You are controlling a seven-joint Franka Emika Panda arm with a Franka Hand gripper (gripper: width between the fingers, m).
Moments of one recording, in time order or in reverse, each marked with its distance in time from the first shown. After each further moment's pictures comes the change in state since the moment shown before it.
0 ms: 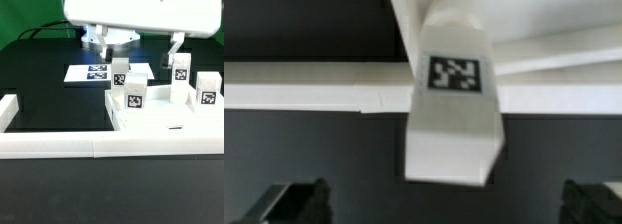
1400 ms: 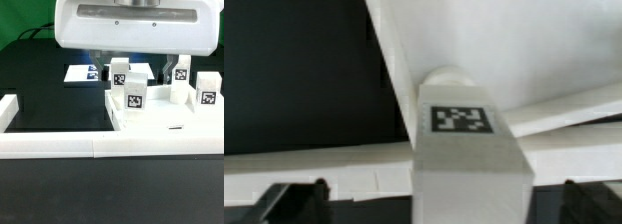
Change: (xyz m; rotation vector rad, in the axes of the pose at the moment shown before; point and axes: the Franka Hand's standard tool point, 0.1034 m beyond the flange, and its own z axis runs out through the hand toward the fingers) arm -0.017 0.013 0.033 0.029 -0.386 0.063
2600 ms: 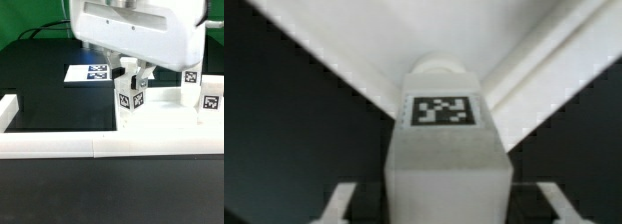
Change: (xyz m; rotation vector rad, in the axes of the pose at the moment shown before) arm 0.002 0.000 0.003 0.027 0.017 0.862
